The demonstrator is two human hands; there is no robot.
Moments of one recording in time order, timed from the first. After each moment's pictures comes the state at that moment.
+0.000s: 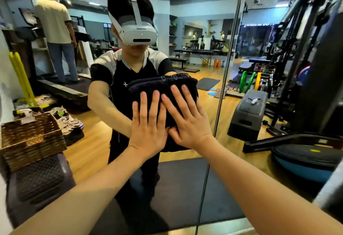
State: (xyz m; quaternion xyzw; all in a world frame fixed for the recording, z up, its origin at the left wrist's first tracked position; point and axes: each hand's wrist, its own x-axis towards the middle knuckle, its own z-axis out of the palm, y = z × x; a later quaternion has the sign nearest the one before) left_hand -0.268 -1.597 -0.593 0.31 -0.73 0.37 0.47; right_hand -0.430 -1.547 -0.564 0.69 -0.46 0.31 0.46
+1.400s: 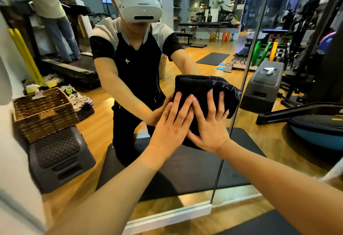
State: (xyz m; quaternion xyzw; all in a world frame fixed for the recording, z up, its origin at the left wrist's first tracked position) left_hand -0.252 -1.573 -0.718 0.28 -0.80 0.41 0.34; right_hand -0.420 -1.538 -0.733 0.66 -0.58 0.33 0.33
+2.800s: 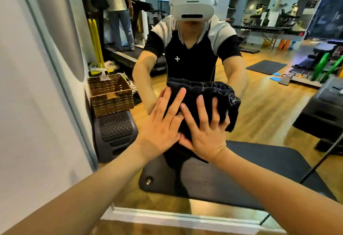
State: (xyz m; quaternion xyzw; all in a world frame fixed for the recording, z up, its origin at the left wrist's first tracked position) left_hand 0.012 -1.586 -0.700 0.34 -0.80 0.37 0.33; right_hand -0.175 -1.594 -0.736 0.68 -0.47 0.33 0.45
